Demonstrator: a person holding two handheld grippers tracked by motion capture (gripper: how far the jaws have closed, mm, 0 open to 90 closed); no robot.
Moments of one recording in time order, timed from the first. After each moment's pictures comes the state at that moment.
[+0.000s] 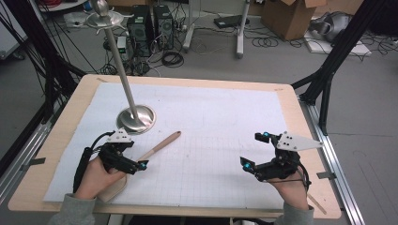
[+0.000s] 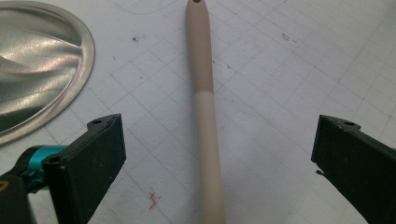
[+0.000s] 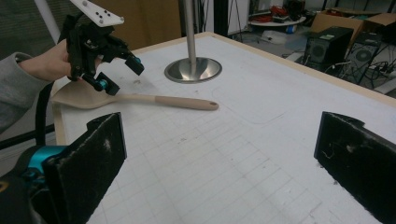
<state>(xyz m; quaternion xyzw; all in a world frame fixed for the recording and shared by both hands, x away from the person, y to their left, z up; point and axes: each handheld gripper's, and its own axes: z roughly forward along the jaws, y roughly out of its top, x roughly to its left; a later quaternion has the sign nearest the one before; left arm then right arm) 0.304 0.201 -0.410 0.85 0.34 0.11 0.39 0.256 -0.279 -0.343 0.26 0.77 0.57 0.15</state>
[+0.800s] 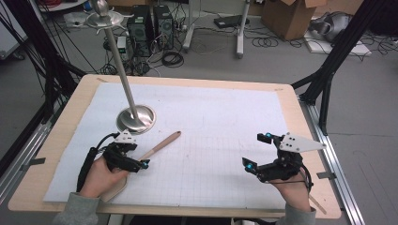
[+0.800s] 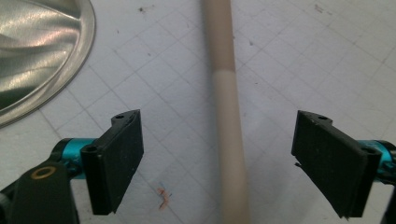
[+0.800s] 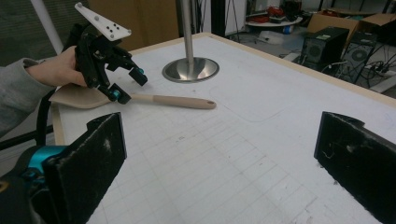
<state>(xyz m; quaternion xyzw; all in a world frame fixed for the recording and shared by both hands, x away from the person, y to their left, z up) 0.312 0.196 -0.427 0.86 0.35 0.11 0.35 0.253 -0.283 -0.343 0.27 0.76 0.57 0.16</state>
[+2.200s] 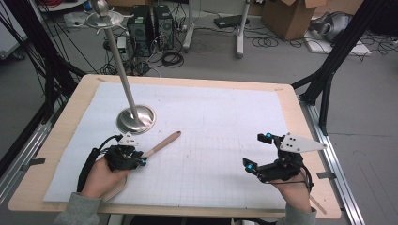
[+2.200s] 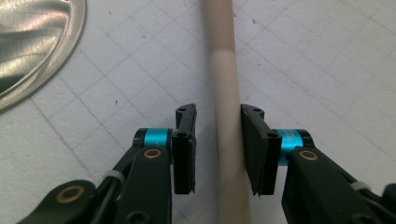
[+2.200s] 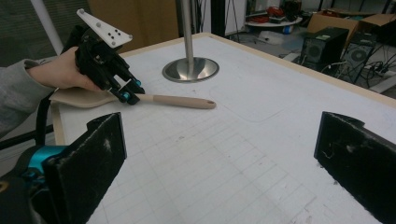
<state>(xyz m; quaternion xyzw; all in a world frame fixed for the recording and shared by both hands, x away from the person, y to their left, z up) 0.309 0.192 -0.430 0.87 0.34 0.11 0.32 0.251 -0.284 -0.343 0.27 0.76 0.56 0.16</state>
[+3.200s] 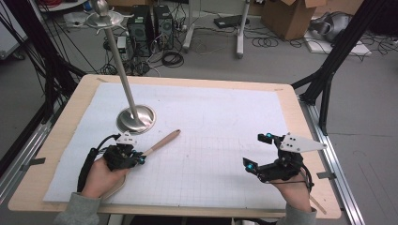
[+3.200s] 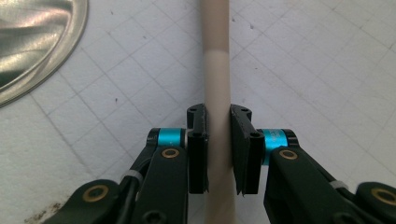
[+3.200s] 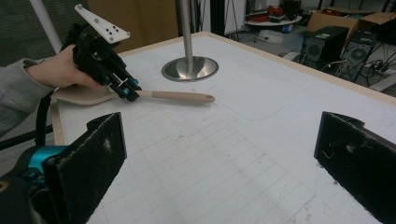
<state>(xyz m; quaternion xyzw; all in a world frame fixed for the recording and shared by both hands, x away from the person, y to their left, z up) 0.310 0.197 -0.427 0.87 0.36 0.10 0.34 0.252 -0.285 -0.344 0.27 0.76 0.56 0.16</state>
